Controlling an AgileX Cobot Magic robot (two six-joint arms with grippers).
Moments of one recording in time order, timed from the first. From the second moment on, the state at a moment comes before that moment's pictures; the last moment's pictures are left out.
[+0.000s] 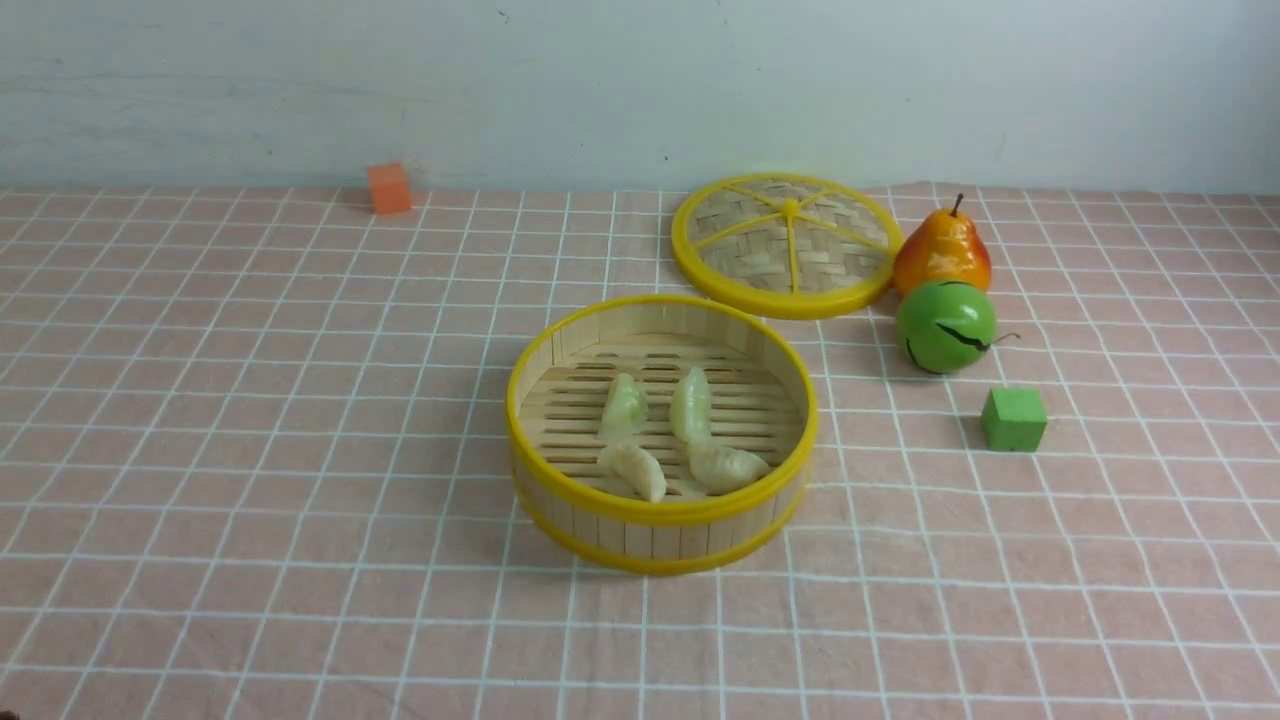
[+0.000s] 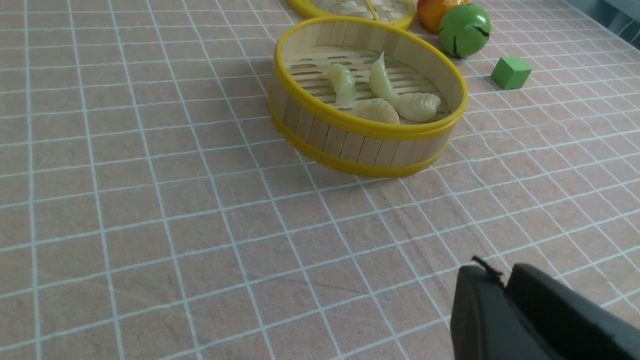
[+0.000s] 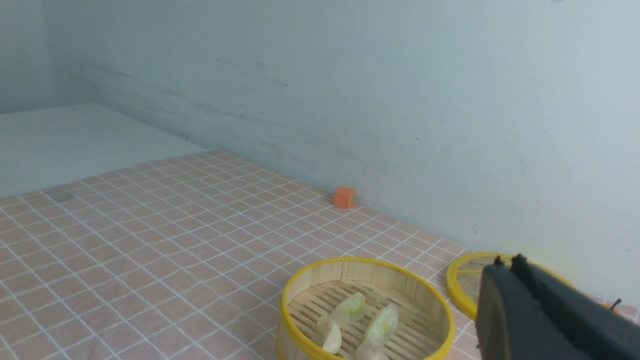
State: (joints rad) right arm 0.57 0.25 -0.62 0.19 0.41 -0.22; left arm -0.62 0.15 -0.46 0.11 0.72 -0.34
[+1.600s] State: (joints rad) right arm -0.05 -0.01 0.01 0.03 0.39 0.10; left arm -0.62 0.15 -0.46 0.11 0.73 -0.34
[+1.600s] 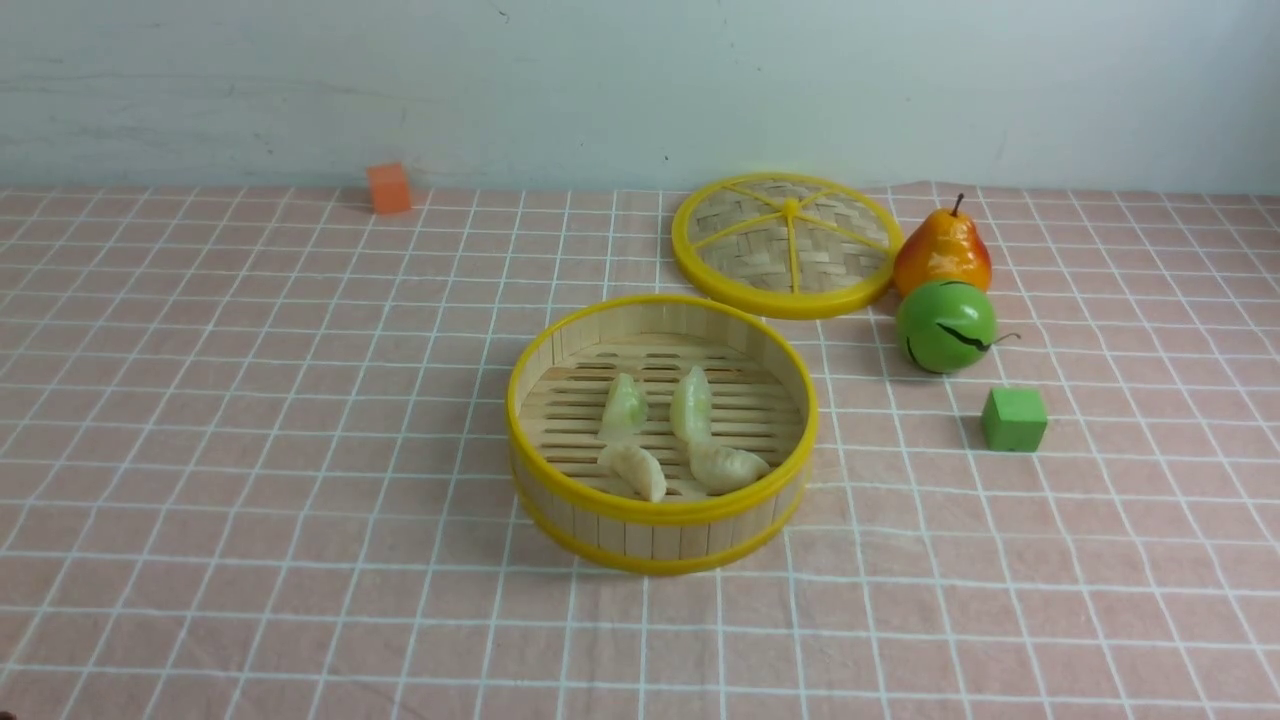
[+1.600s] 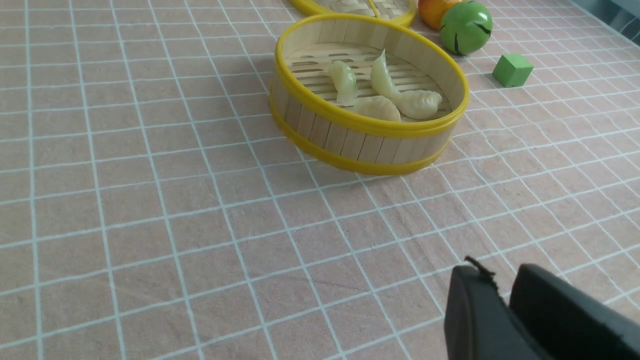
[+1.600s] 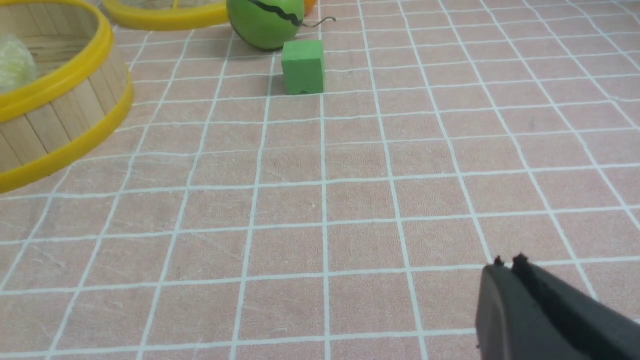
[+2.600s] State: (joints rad) right arm -0.05 -0.01 0.01 0.03 0.39 0.10; left arm -0.22 0.10 -0.19 0.07 0.25 -0.34
